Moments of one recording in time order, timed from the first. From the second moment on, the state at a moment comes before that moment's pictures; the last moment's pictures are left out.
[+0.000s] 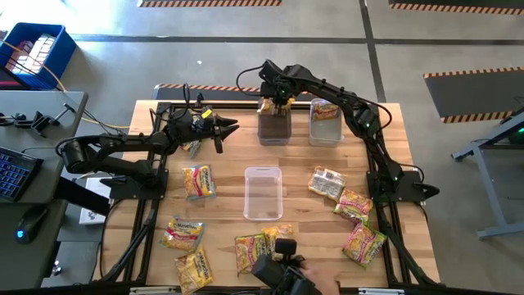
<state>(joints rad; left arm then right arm) 0.56 1.22 0.41 0.75 0.25 -0.10 -0.60 2.31 2.24 -1.11 0.19 -0.53</state>
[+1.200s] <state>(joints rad) 0.56 1.22 0.41 0.74 0.25 -0.10 -0.52 2.32 2.34 -1.21 0.51 -0.72</state>
